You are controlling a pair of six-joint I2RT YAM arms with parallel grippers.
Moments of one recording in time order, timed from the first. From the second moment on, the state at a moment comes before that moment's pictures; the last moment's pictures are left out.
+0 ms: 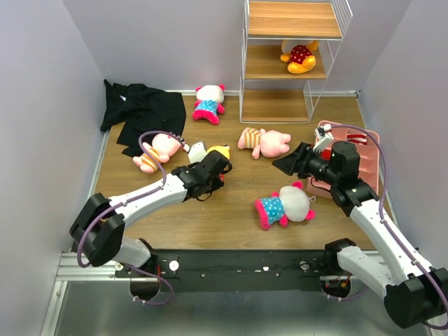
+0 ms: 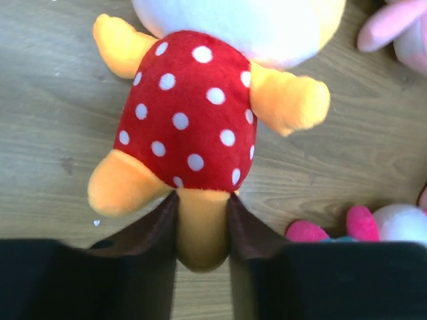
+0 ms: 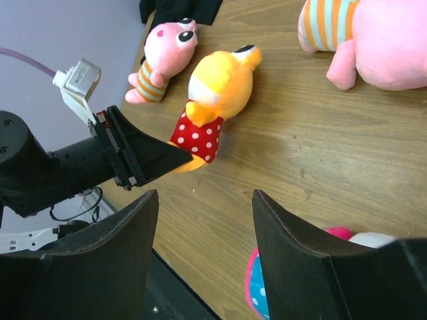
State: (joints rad) left arm -0.81 1.39 0.92 -0.49 -0.39 -1.10; right arm 0.28 0.90 0.70 -0.13 -0.48 0.62
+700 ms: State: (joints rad) left arm -0.48 1.46 1.28 -0.45 0.01 -0.72; right arm 0.63 1.07 0.70 -0.14 -0.18 0.75
